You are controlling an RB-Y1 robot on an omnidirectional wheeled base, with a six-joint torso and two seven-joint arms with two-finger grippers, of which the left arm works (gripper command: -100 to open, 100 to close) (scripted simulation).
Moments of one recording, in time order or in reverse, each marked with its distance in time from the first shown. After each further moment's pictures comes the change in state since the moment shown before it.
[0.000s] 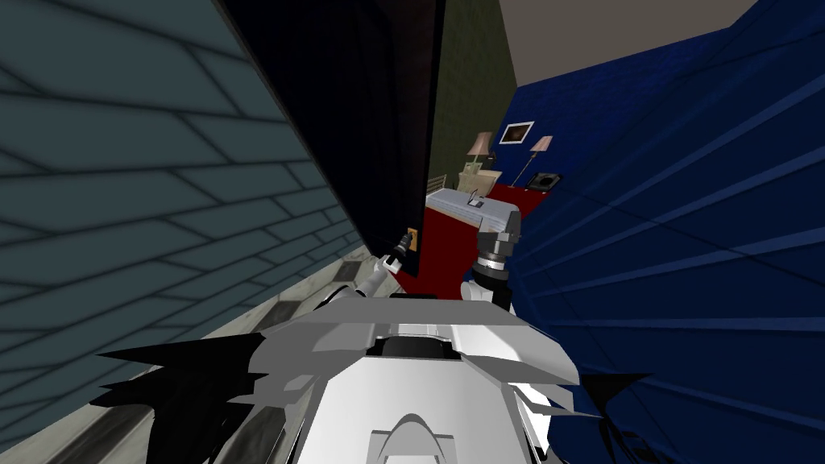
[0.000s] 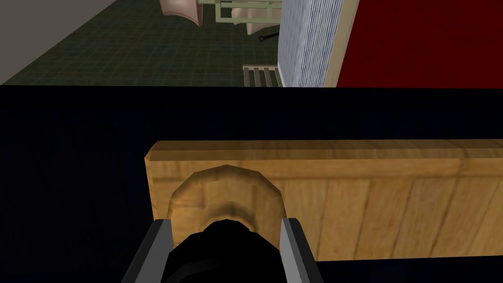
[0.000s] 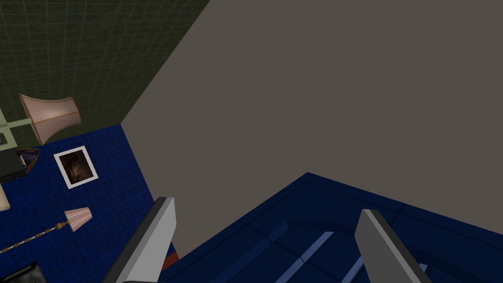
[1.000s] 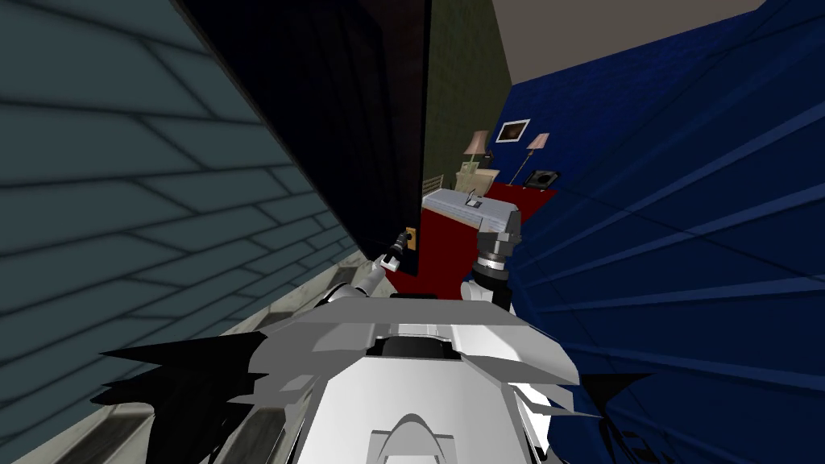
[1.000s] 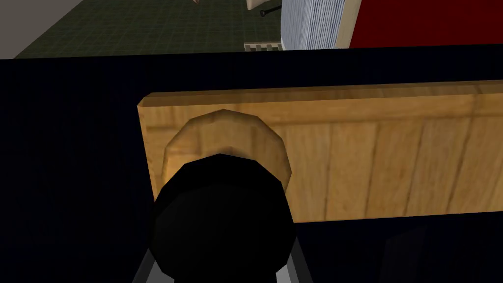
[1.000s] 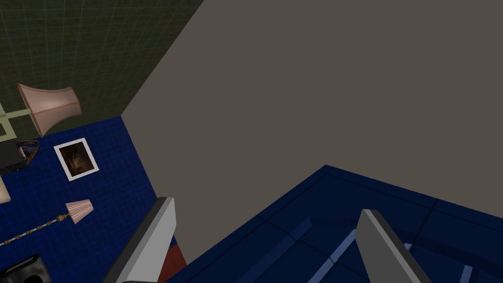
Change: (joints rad) arm -0.034 0.003 0.069 0.072 0.080 -0.031 -0.107
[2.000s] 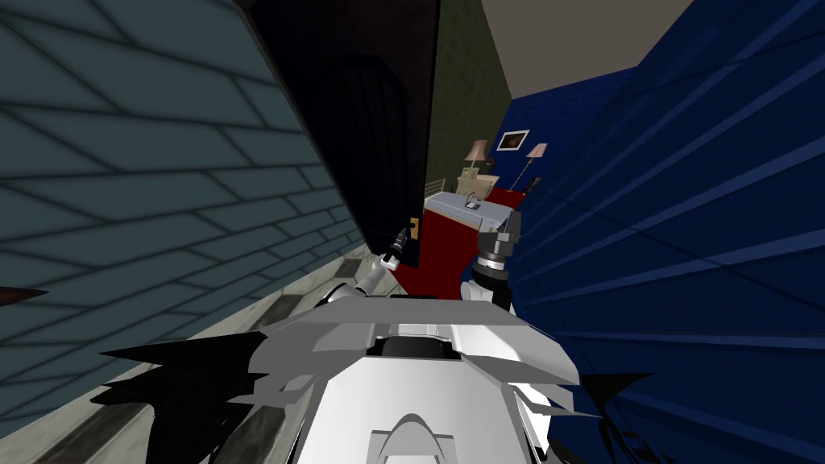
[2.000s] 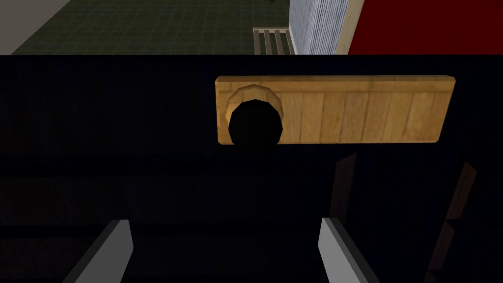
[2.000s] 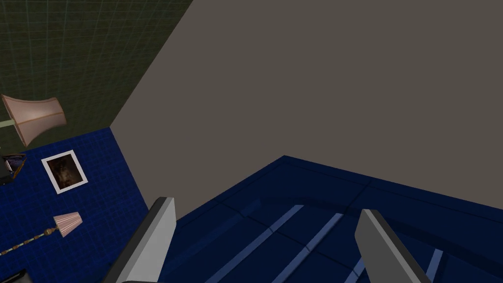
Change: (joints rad) arm 0.000 0.001 0.013 -0.015 0.023 0.028 -0.005
